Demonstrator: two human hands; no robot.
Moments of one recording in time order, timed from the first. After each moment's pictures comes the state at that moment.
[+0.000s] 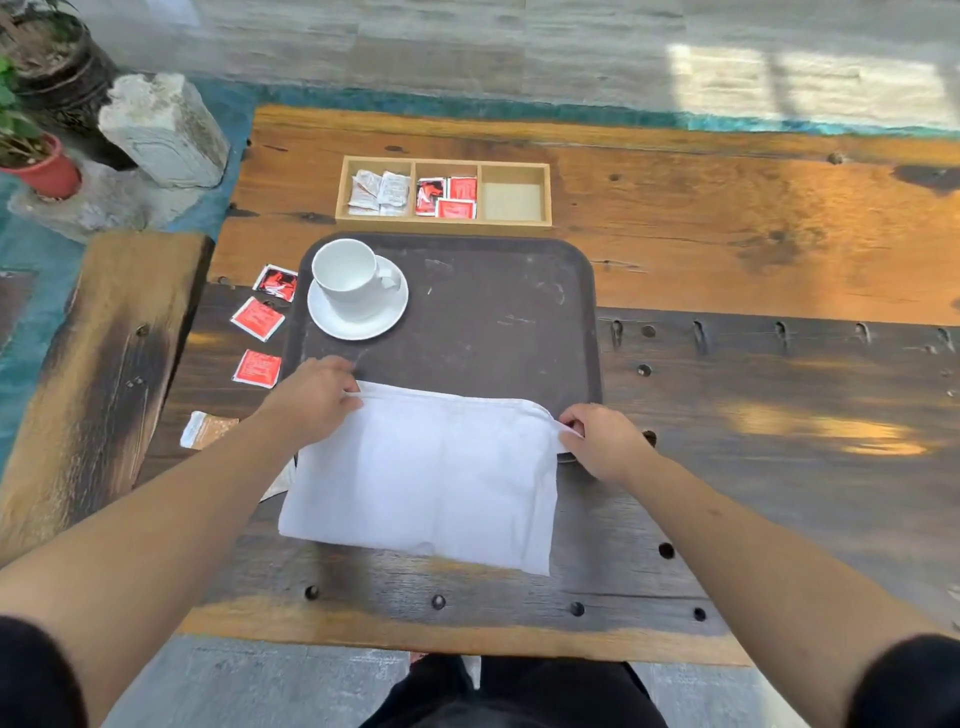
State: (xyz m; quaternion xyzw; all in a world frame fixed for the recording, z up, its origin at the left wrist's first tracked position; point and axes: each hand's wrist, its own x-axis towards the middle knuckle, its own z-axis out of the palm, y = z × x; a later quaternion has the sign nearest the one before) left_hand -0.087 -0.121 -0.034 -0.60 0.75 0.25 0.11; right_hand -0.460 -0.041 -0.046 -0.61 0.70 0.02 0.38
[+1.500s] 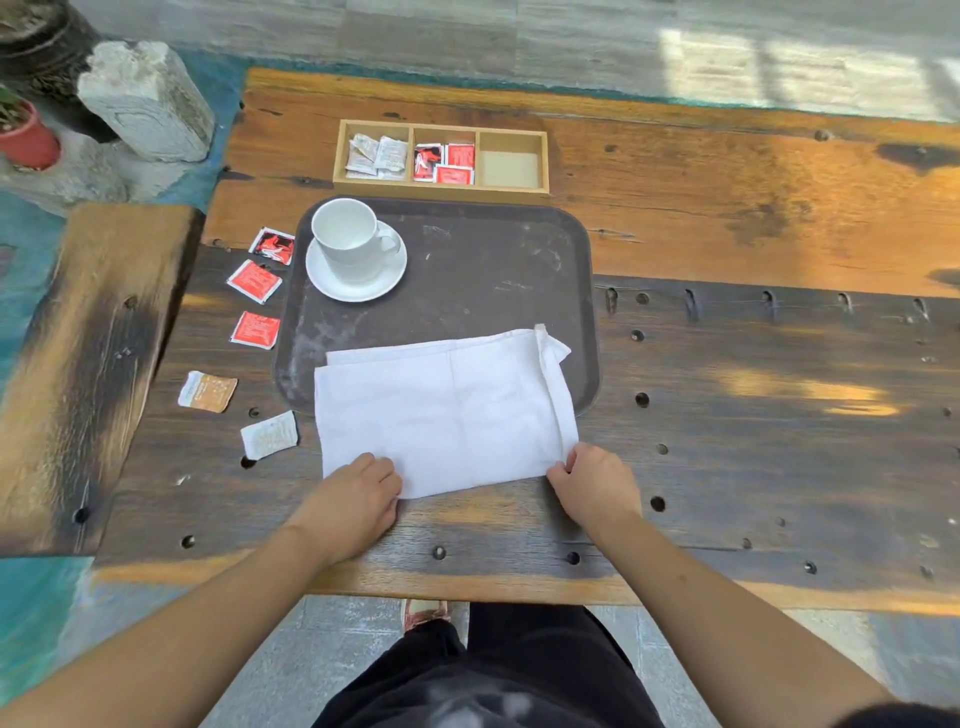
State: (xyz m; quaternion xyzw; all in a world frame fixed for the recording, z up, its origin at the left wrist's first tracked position) left_hand -0.111 0.047 -0.052 -0.40 0.91 0.11 0.11; right_hand -0.420 0.062 -0.057 -0.50 0.81 0.05 0.30
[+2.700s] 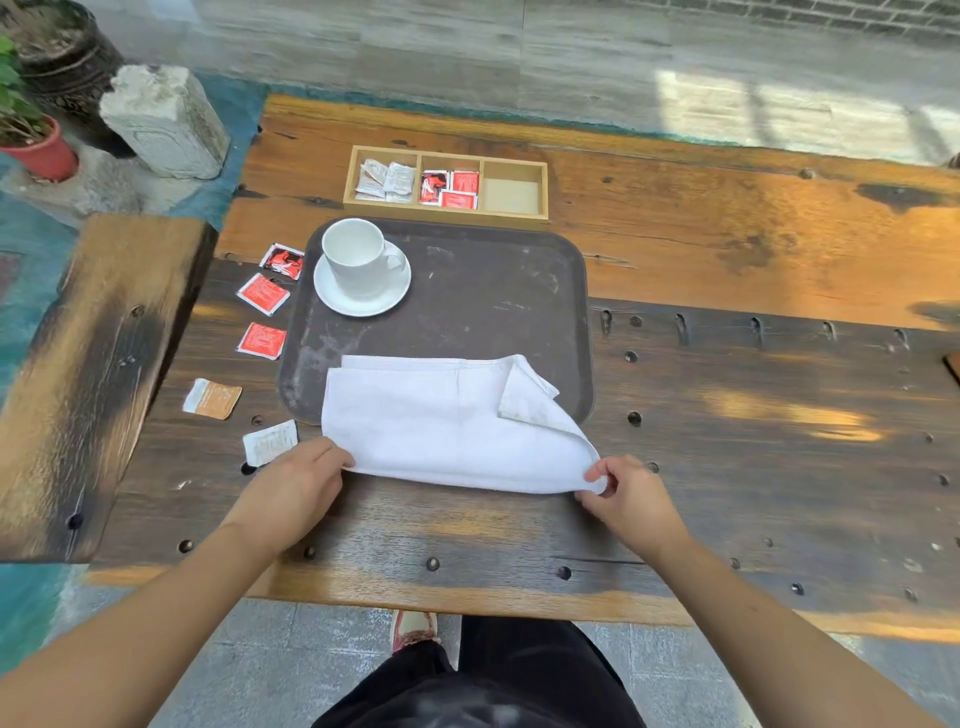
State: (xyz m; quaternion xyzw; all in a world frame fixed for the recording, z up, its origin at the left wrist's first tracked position) left_hand -0.069 0.033 -0.027 -0.53 0.83 0.16 -0.07; right_hand -0.475 0.078 -0.036 -0.51 0.76 -0.10 0.38
